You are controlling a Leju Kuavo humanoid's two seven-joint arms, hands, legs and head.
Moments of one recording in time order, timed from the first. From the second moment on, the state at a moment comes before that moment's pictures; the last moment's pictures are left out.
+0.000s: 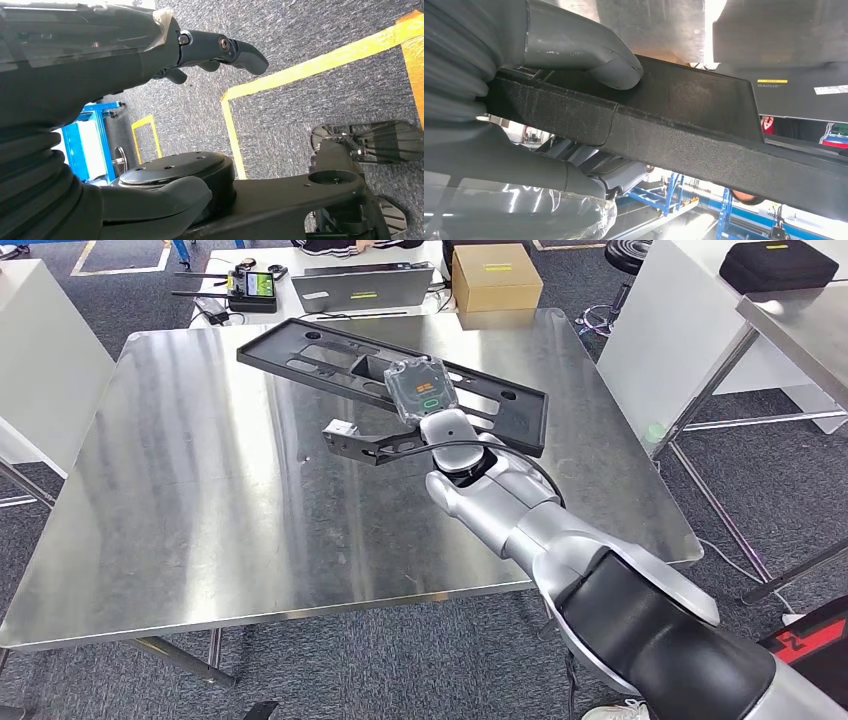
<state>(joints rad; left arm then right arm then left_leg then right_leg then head) -0.16 -0.03 -0.37 -0.21 0.04 0.23 0.46 -1.10 0.11 0.96 -0.23 0.97 -0.19 0.25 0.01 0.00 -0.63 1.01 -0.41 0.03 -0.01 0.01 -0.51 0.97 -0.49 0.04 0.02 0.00</state>
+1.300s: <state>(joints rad) -0.15 -0.03 -0.35 -0.21 0.03 0.24 0.46 -1.07 0.16 0.72 -0.26 0.67 -0.28 -0.09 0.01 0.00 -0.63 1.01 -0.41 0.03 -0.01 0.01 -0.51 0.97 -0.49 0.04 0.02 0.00</state>
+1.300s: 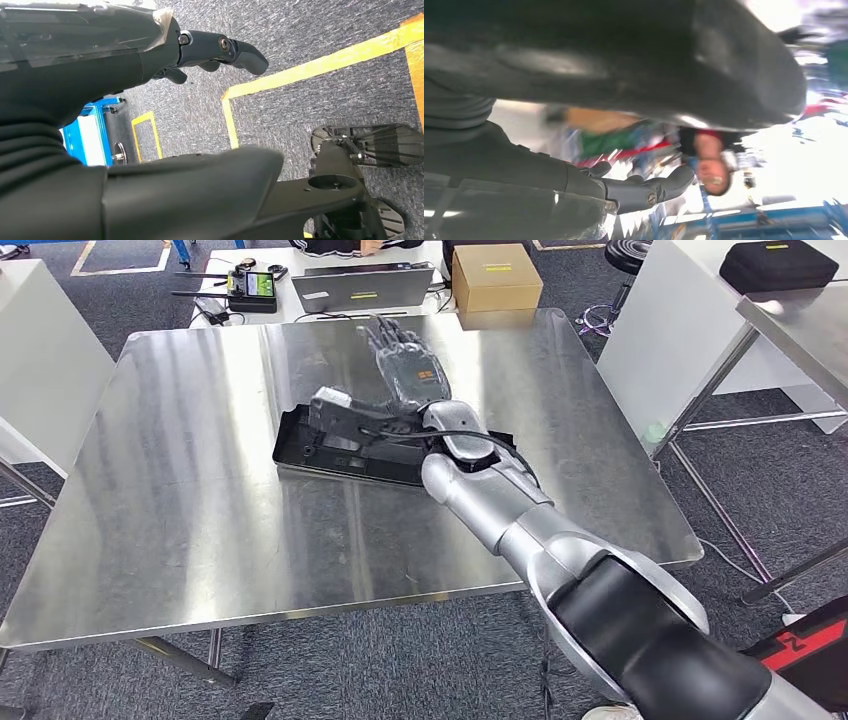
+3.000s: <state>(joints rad) -0.14 -0.02 -0.29 -0.21 0.04 0.29 0.46 -0.19 0.15 0.40 -1.56 -0.27 0.36 -0.61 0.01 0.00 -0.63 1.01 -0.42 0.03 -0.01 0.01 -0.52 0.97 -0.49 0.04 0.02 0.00</state>
